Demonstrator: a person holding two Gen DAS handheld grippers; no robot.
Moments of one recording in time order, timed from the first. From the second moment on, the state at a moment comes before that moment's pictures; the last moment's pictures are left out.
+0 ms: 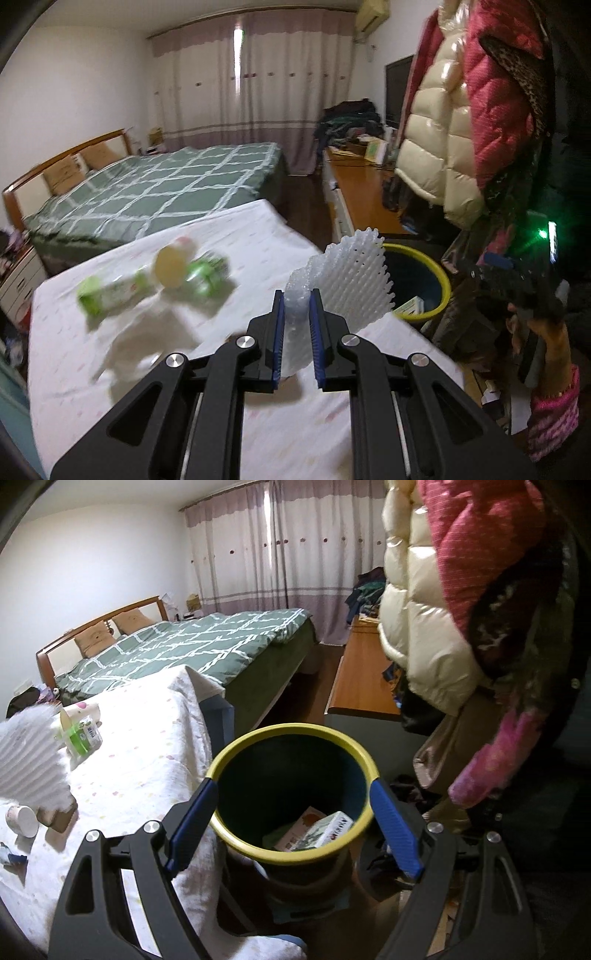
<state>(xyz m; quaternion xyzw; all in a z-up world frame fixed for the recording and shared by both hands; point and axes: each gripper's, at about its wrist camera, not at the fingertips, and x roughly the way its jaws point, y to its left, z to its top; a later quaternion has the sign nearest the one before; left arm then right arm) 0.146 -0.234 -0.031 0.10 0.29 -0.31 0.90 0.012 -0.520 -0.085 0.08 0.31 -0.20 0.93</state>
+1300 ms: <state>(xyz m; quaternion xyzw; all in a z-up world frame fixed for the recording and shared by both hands) 0.211 -0.413 -0.084 0.13 0.36 -0.34 0.86 -0.038 -0.554 -0.116 0.11 0.33 -0.24 0.91</state>
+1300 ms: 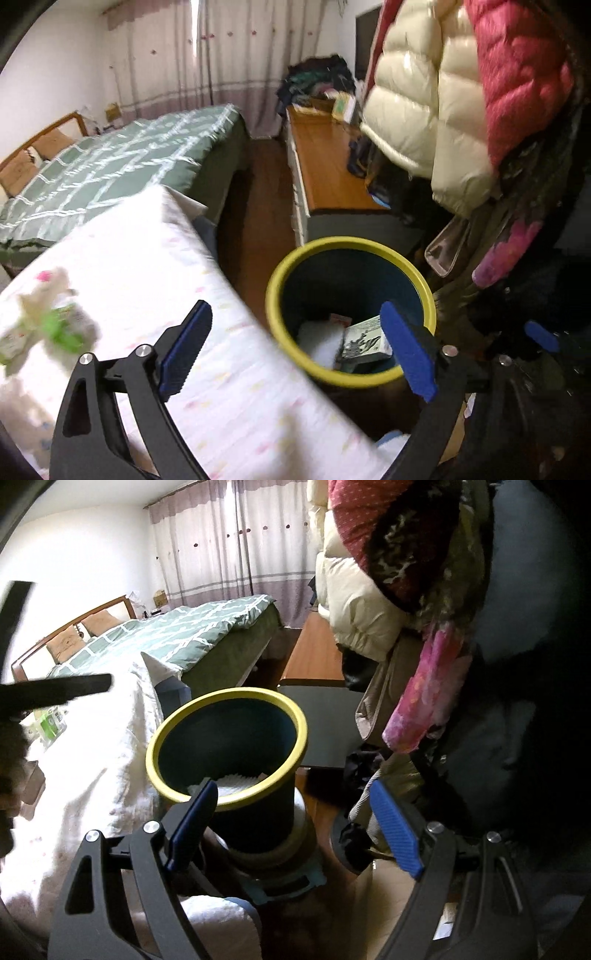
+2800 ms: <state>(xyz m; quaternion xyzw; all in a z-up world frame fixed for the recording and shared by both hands) 0.138 -0.054 -0.073 -0.01 0.32 -0.13 0.94 0.160 -0.300 -0.149 0.06 0.45 0.01 0.89</state>
